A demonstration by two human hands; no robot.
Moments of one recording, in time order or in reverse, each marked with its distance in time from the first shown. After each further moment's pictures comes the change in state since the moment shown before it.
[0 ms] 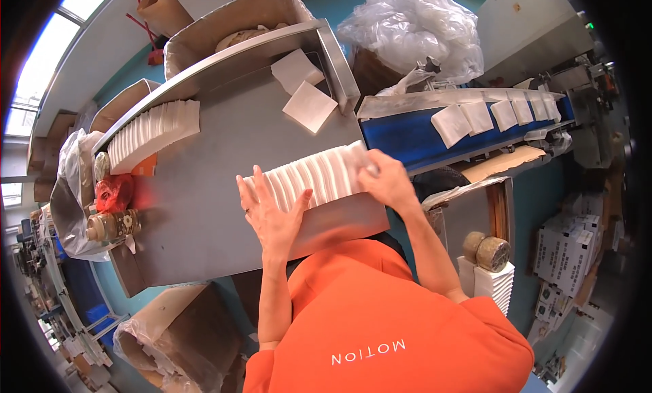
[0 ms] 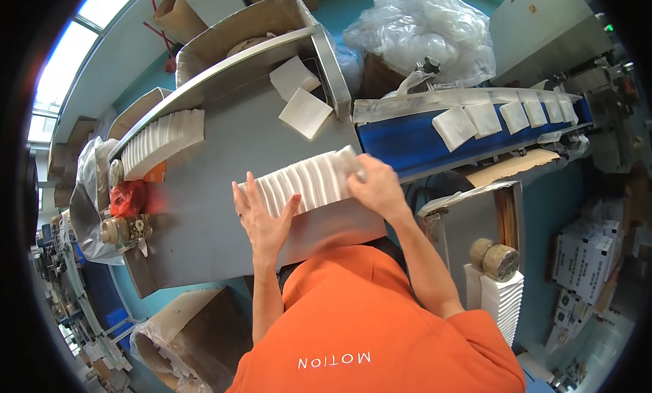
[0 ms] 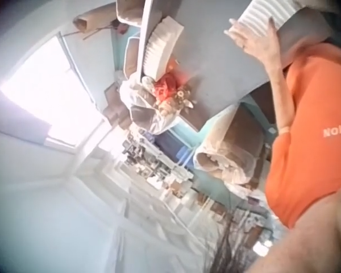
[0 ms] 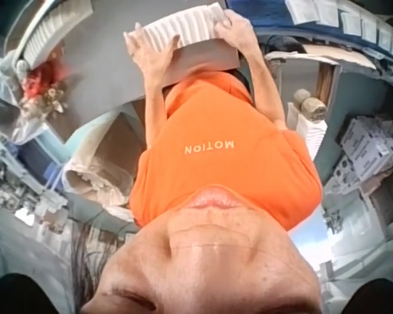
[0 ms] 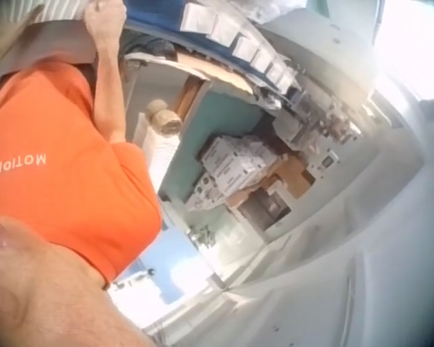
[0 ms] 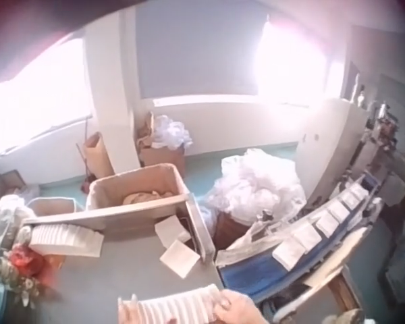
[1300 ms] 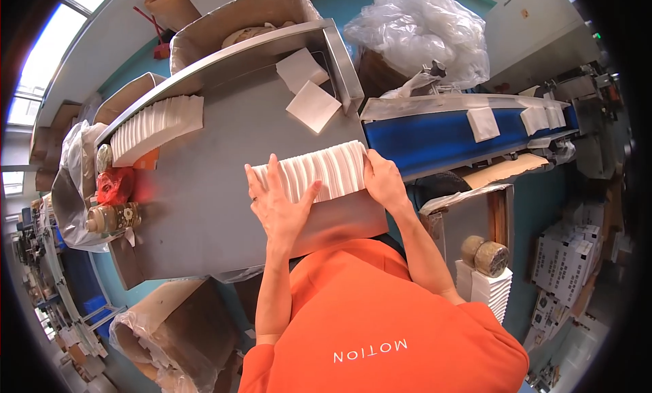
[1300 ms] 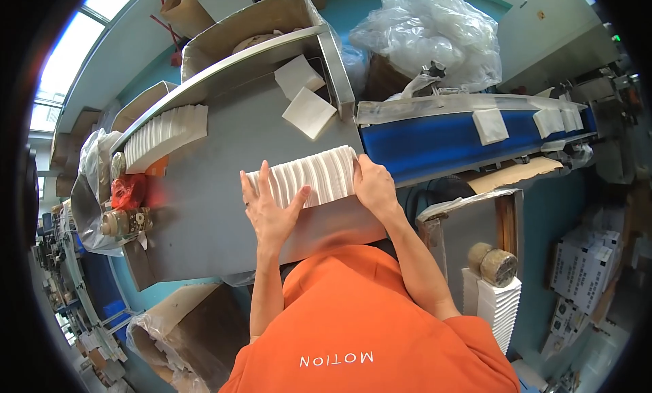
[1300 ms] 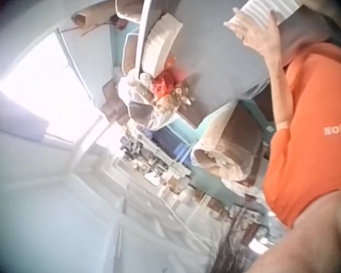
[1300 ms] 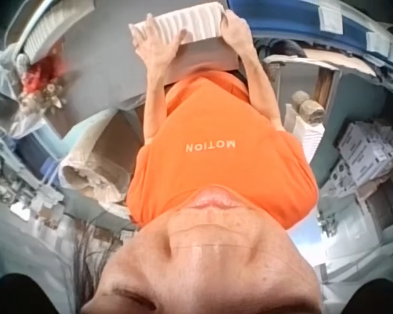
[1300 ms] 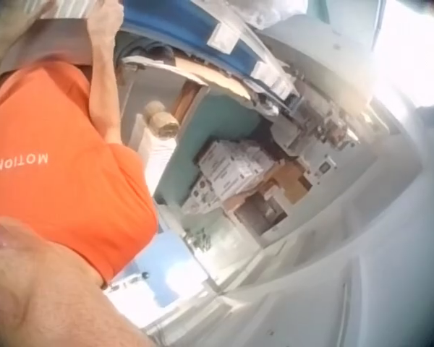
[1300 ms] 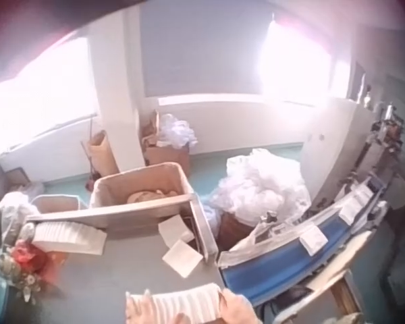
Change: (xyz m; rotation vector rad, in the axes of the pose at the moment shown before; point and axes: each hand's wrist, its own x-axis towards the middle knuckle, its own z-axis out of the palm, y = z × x) left_hand 0.008 0.014 0.015 0.060 -0.001 0.038; right_hand 0.010 0.008 0.021 0.043 -0.039 -0.001
